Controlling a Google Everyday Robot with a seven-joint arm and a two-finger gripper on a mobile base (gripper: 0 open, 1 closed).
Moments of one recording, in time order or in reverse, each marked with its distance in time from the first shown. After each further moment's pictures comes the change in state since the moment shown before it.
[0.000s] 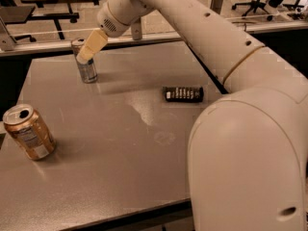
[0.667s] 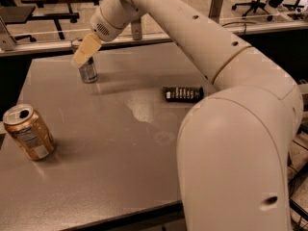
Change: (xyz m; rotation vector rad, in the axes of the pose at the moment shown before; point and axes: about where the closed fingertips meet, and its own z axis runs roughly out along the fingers) arm -0.005 0.011 0.024 -0.039 0.017 -0.006
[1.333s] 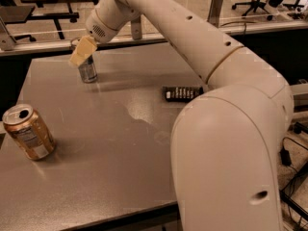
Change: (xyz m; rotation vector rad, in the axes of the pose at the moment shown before) arm -0.003 0.006 0.011 -0.030 0.007 -0.009
